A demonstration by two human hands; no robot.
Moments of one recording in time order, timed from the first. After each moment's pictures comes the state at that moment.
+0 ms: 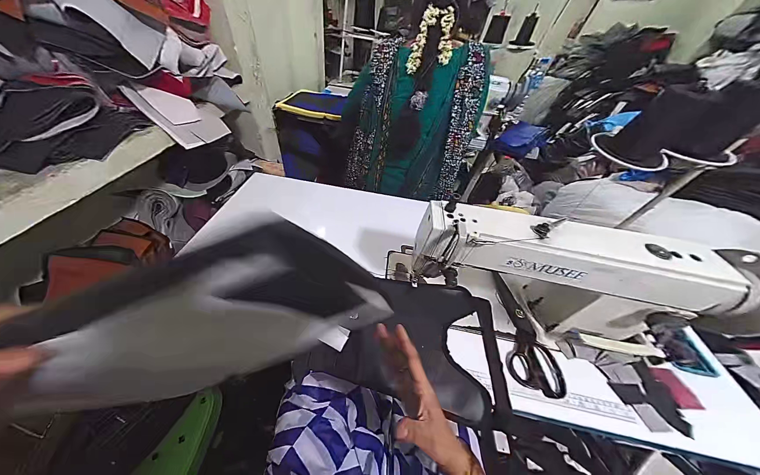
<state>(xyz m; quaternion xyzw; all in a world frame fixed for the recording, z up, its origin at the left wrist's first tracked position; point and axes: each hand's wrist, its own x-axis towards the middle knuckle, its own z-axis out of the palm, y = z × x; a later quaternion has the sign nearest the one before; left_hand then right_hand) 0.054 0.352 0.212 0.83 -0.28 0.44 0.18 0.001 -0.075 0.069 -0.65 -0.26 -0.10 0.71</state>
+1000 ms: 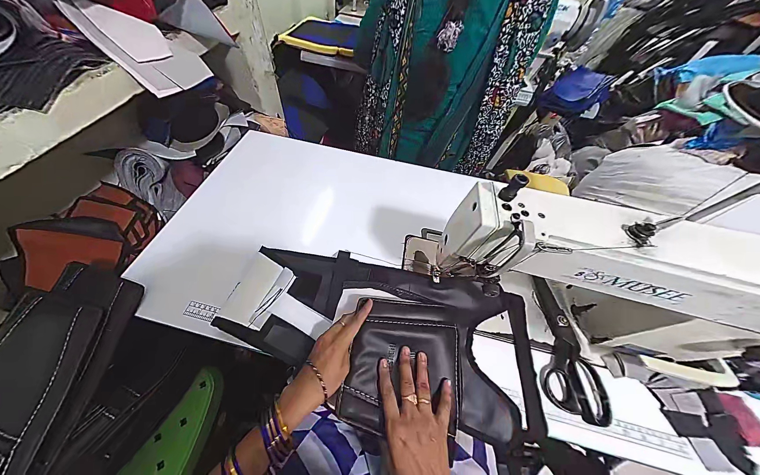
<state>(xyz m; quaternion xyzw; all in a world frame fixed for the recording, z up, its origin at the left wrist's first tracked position) 0.108 0.103 0.034 0.86 -0.25 0.02 0.44 -0.010 -0.045 0.038 -0.99 -0.07 -0.12 0.07</state>
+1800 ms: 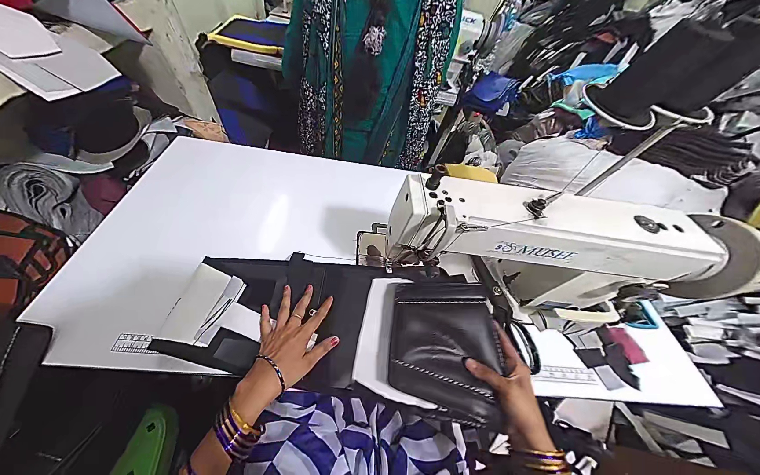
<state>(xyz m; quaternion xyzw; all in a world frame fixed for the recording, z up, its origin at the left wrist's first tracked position) 0.132 0.108 0.042 0.94 -0.25 -0.07 0.22 -0.017 -0.208 0.060 -0.71 0.23 -0.17 0.65</state>
